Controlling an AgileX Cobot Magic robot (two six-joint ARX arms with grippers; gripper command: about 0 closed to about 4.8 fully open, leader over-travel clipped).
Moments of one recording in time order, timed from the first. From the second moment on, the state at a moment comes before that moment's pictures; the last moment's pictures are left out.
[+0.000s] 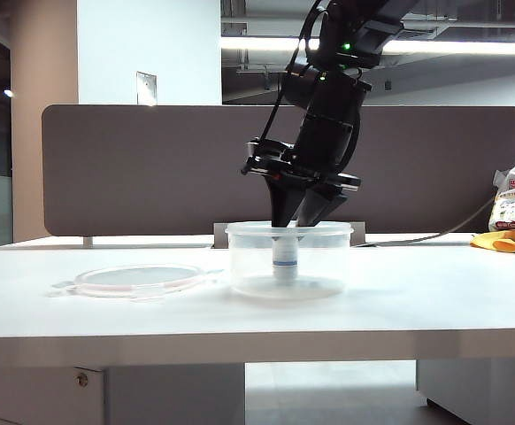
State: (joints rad) left arm -0.61 1.36 1.93 -1.30 0.15 0.22; right arm 0.47 2.23 2.00 -0.88 -0.16 -0.10
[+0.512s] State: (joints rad) left arm -0.61 1.36 1.93 -1.30 0.13 0.22; right arm 0.41 2.06 2.01 -0.87 -0.03 -0.11
